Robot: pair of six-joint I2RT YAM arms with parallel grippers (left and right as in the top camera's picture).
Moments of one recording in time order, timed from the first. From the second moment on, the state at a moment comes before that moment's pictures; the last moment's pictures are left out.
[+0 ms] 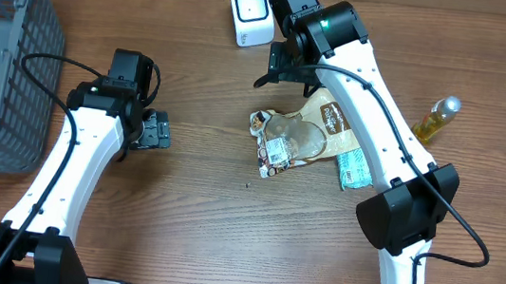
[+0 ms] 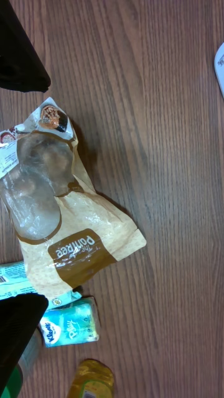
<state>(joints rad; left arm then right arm) -0.07 1.54 1.16 -0.98 -0.22 -0.30 0.51 2.20 2.31 -1.42 0.28 0.53</state>
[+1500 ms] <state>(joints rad) -0.07 0.93 1.16 -0.98 -0.22 -0.30 0.51 2.20 2.31 -1.42 0.28 0.54</state>
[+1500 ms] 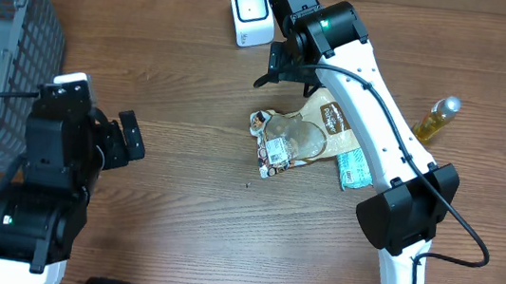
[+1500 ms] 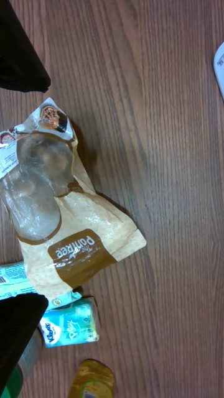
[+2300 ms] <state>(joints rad) -0.07 0.91 1.15 -0.99 -0.22 -0.30 0.51 2.20 2.31 -1.42 0.28 0.54</state>
